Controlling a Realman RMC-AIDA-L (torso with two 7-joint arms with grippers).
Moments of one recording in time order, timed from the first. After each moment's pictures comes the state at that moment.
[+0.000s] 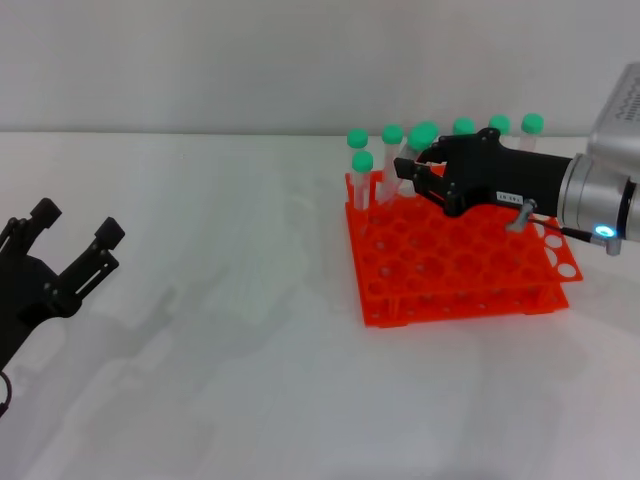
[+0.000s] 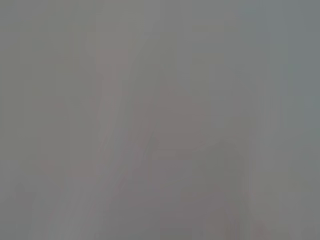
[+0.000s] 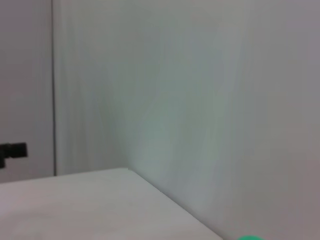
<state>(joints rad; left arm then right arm) -0.14 -2.09 1.11 0.40 0.78 1.42 -0.74 0.73 2.02 -1.28 -0.51 -1.30 -1.00 1.12</state>
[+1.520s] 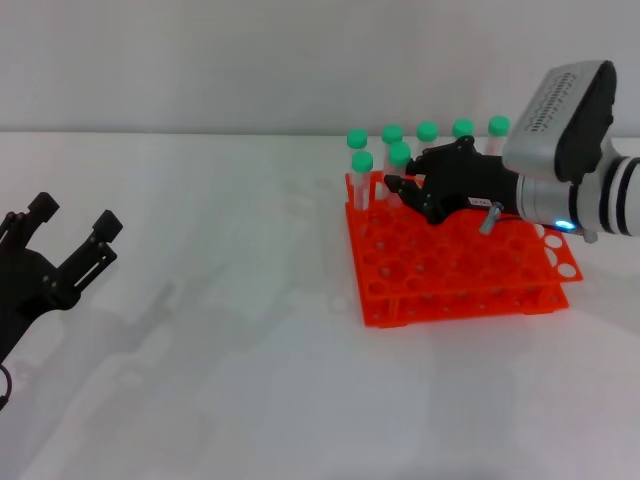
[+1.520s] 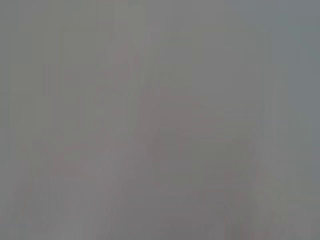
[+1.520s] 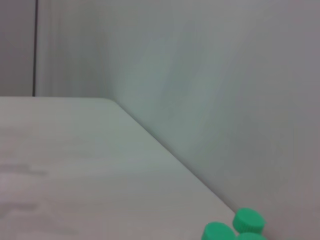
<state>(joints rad) -0.16 -2.08 1.11 0.40 0.77 1.41 -0.74 0.82 2.01 -1.46 -0.50 -1.34 -0.74 1.16</state>
